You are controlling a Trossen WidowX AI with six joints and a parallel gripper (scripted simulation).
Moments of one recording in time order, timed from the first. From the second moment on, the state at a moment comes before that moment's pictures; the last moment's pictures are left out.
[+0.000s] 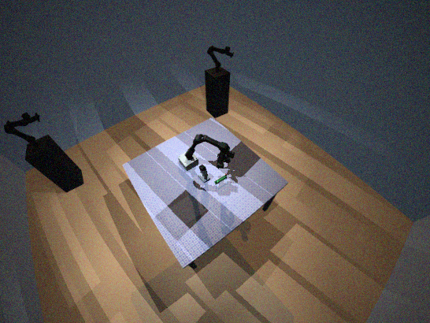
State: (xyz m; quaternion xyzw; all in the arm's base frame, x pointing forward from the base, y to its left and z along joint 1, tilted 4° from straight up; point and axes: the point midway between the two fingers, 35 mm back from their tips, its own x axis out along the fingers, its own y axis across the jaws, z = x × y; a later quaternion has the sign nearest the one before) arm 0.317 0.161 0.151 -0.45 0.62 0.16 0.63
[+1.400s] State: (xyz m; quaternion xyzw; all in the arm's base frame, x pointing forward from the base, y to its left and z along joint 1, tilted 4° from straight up) arm 0.376 0.152 0.046 -0.59 0.53 0.40 0.46
